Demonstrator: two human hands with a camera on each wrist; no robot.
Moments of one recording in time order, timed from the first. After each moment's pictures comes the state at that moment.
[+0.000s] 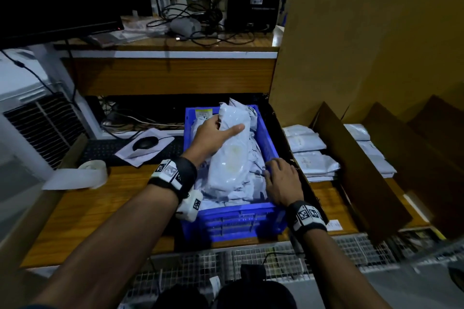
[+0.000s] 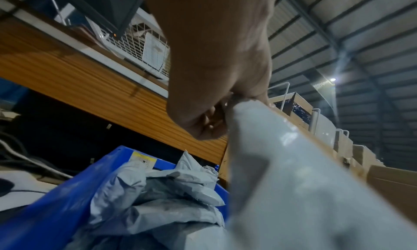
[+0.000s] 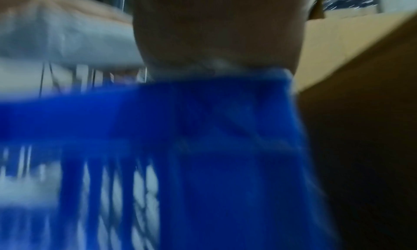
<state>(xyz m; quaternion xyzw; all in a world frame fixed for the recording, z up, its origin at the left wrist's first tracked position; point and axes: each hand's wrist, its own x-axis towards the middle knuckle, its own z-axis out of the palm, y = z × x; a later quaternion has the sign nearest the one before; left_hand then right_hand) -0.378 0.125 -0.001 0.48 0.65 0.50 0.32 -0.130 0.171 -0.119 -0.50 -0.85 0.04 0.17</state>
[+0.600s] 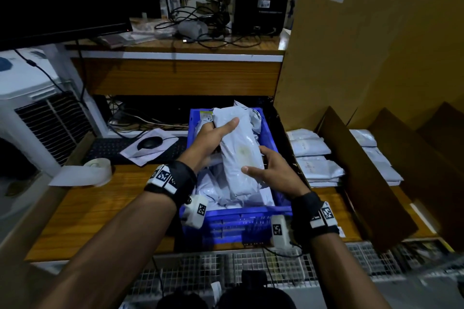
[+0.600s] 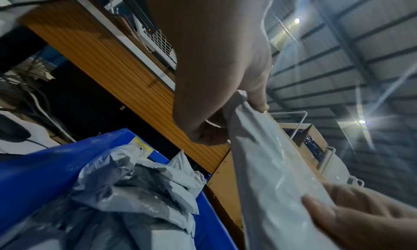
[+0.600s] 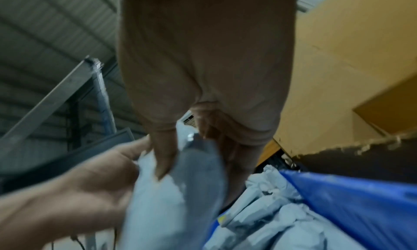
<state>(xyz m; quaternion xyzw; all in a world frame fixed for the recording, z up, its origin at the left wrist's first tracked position) -0.367 0.106 0.017 0.34 0.53 0.60 0.49 -0.150 0.135 -0.006 -0.33 -0.72 0.56 0.24</state>
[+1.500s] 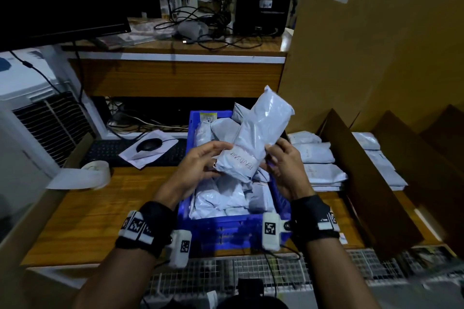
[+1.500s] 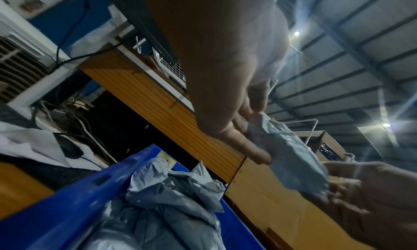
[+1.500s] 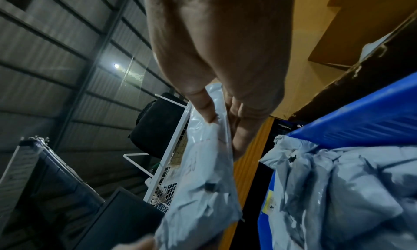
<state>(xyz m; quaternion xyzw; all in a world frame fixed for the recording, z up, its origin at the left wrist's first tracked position) -0.376 0.045 -0.002 0.44 0.51 0.56 0.48 -0.166 0.147 0.011 -0.38 -0.46 0.68 0.43</state>
